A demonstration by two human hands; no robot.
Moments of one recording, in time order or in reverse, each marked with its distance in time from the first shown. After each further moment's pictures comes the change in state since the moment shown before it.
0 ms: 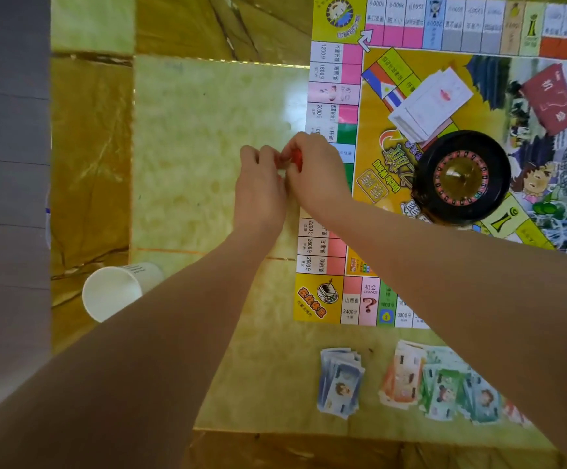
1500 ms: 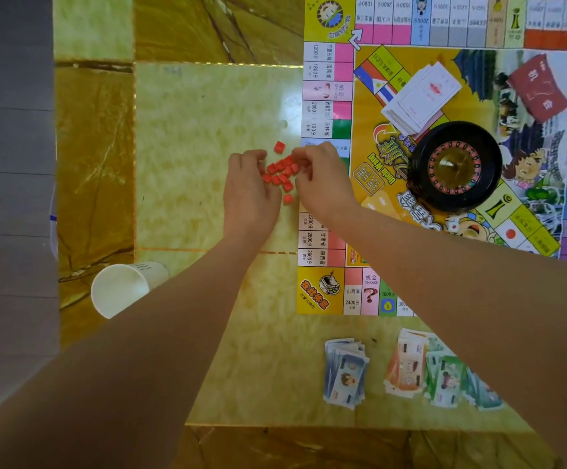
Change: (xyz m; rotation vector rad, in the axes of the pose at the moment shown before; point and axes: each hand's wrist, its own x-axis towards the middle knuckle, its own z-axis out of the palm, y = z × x) left_hand -0.011 -0.023 -0.005 -0.099 0.065 0.063; right_hand -0.017 0.014 0.000 0.032 0.009 0.048
